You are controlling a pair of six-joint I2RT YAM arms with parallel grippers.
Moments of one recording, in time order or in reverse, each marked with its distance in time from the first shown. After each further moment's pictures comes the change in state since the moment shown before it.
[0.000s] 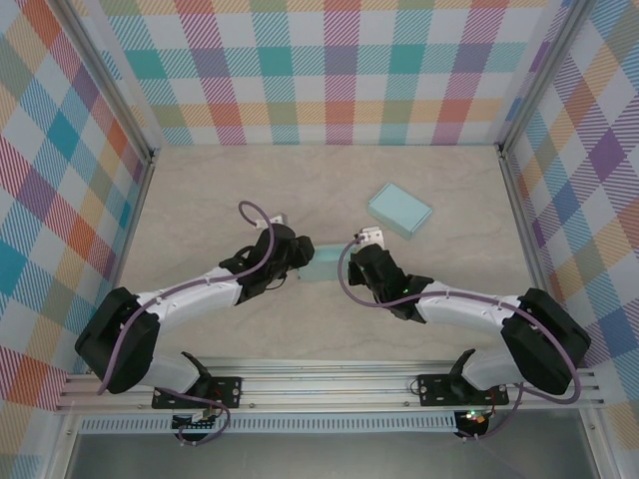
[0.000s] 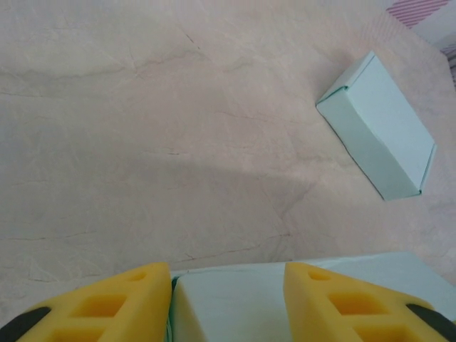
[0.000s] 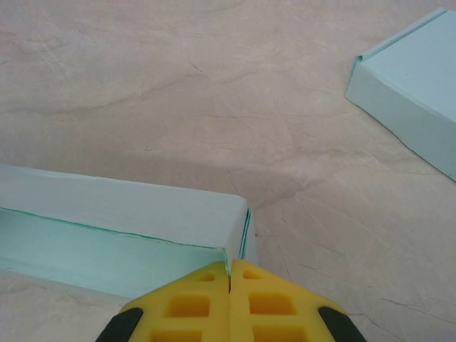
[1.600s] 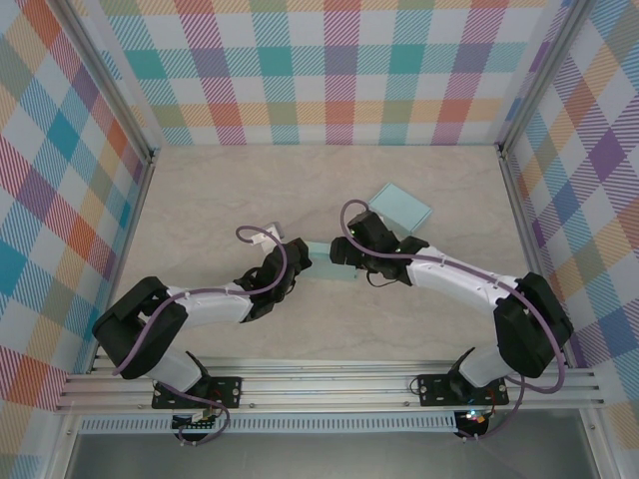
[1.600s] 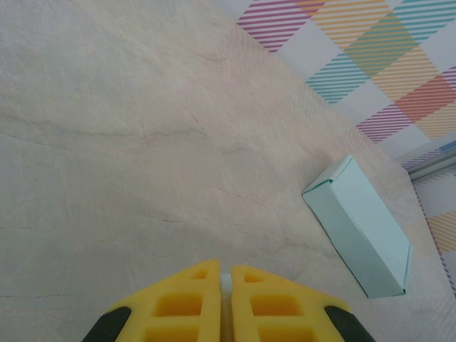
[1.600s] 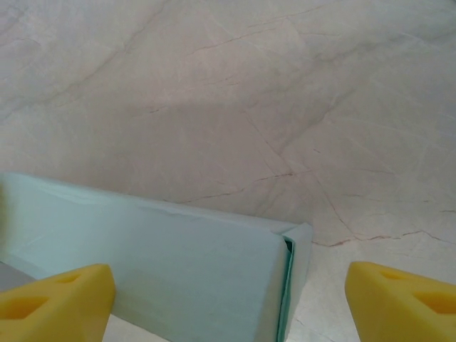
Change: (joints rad) left arm -0.092 0.112 -0.169 0.471 -0.292 -0.111; right arm -0.124 0.115 0.337 -0.492 -0.292 0.338
